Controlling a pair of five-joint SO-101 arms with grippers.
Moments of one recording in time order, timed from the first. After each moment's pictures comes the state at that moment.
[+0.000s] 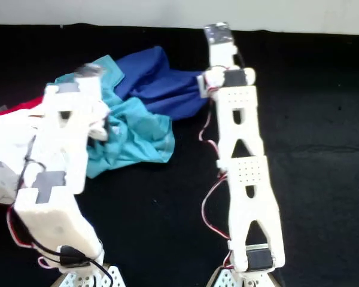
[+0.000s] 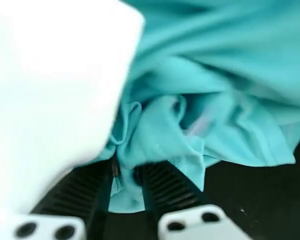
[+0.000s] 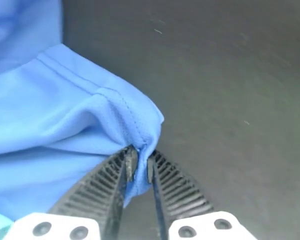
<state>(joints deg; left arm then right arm) -15.6 18.6 0.0 73.1 -2.2 -10.5 73.8 -94.2 82.9 6.4</state>
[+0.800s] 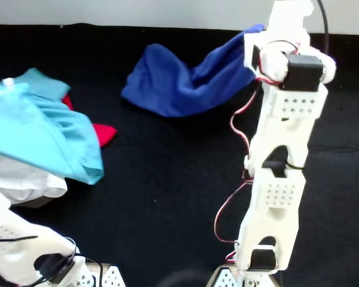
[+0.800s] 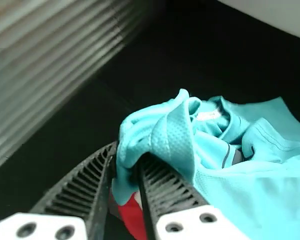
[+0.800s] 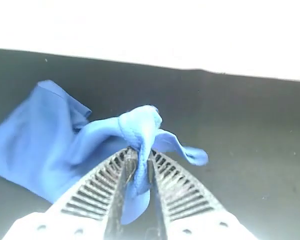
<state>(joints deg) -61.9 18.6 -73.0 89.2 -15.6 -4.5 35.4 -94.3 100.2 7.7</state>
